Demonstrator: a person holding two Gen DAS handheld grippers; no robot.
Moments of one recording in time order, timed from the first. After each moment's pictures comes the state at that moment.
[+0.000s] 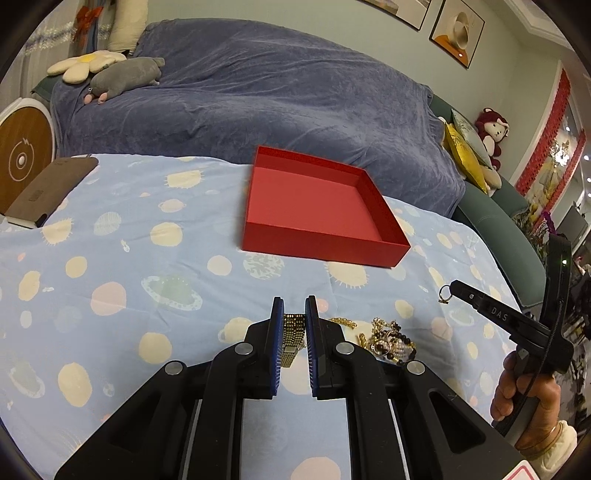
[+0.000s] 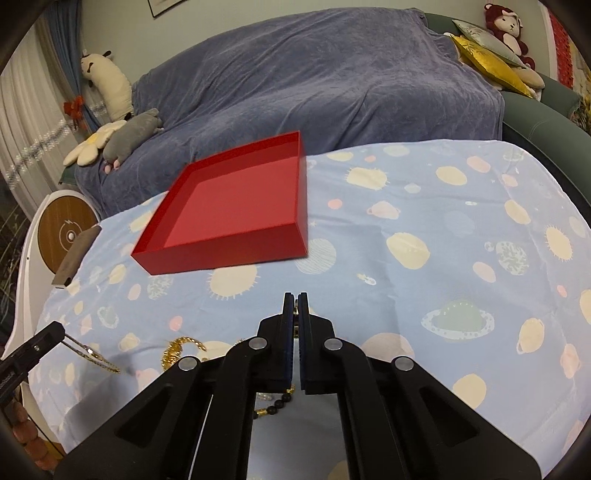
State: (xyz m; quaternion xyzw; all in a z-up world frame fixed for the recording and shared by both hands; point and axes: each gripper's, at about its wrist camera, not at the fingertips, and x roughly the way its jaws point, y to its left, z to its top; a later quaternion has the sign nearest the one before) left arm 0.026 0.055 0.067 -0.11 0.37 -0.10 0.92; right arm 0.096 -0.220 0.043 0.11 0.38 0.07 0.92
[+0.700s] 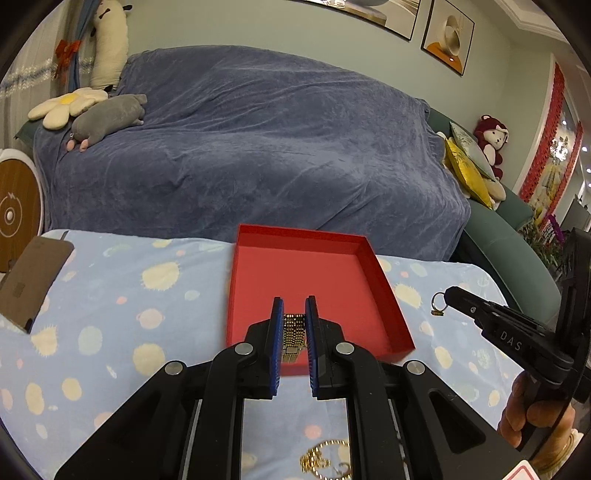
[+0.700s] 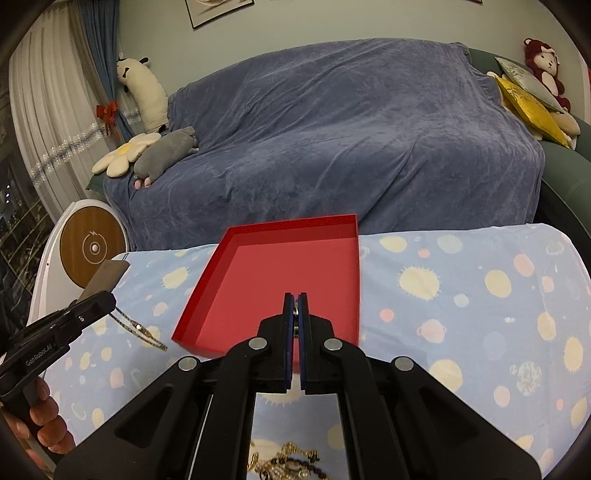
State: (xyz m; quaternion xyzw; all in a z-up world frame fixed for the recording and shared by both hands) left arm 0.158 0.038 0.126 -0.07 0.34 -0.09 0.93; right arm 0.204 -0.187 0.107 0.08 0.34 0.12 0.93
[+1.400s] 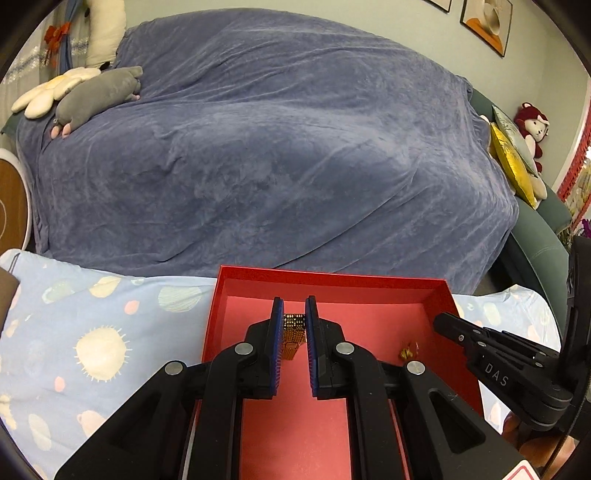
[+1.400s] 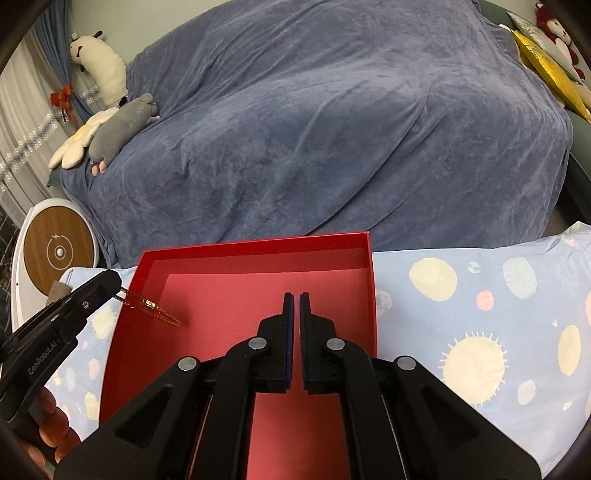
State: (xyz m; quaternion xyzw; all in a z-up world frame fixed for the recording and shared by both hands) left arm 0.347 0.024 0.051 -0.08 0.40 -0.05 0.91; right arm 0.390 -0.172 0.026 0.08 0.44 0.10 0.89
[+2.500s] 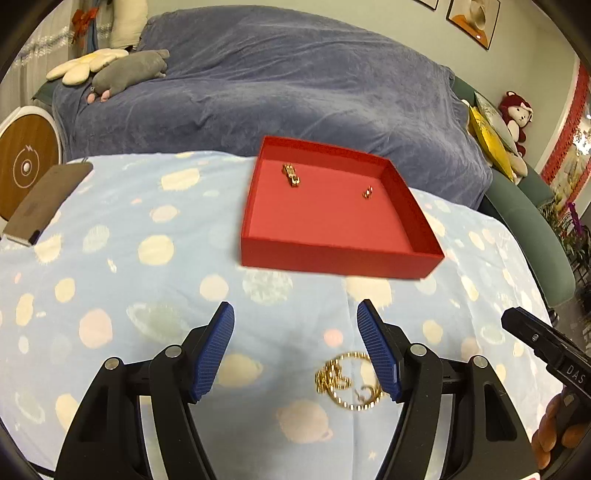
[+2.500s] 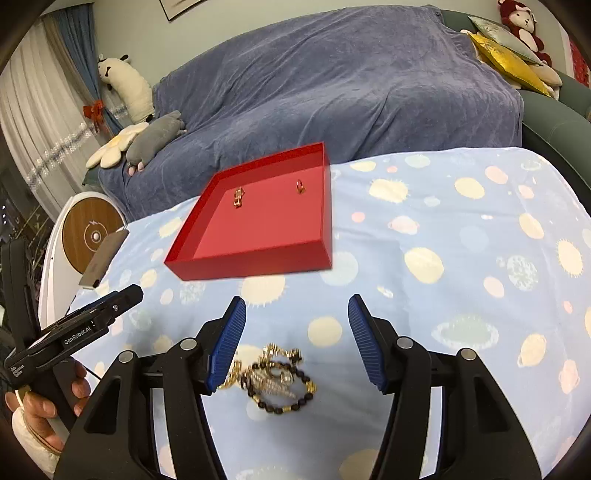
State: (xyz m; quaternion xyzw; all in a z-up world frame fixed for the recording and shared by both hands) left arm 0.087 0.045 0.049 -0.08 0.42 -0.06 0.90; right arm 0.088 -0.220 0.053 0.11 0.39 0.11 0.91
